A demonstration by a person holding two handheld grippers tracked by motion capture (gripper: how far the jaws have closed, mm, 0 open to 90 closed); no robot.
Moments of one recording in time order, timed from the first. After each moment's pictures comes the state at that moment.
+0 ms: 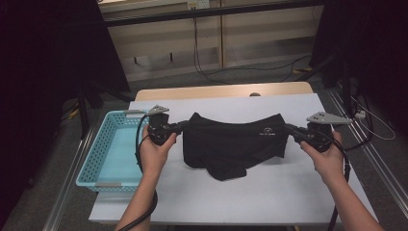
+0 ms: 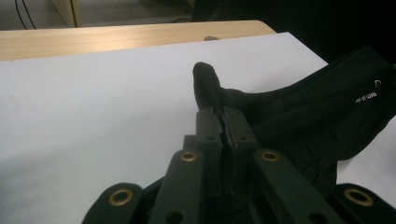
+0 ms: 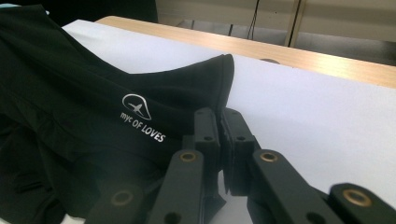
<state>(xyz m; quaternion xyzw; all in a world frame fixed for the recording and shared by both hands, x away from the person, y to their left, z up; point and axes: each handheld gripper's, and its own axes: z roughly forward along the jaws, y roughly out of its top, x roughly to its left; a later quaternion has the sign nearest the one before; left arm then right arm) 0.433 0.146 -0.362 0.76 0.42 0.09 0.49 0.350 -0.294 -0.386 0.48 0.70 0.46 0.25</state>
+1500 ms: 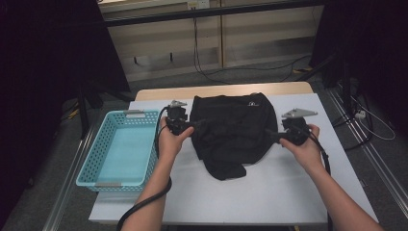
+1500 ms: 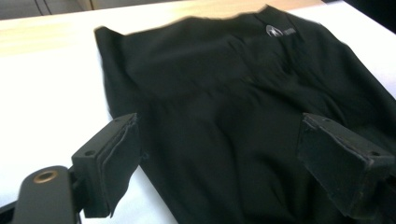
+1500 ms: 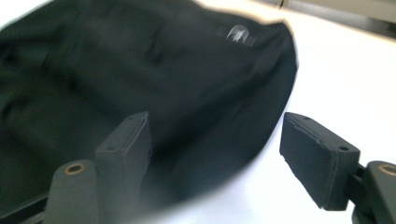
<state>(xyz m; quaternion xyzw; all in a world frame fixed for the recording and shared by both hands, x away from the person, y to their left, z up) 0.483 0.109 -0.407 0.78 0.43 0.12 0.43 0.395 -0.263 -0.419 0.49 0.75 0.37 0.26</state>
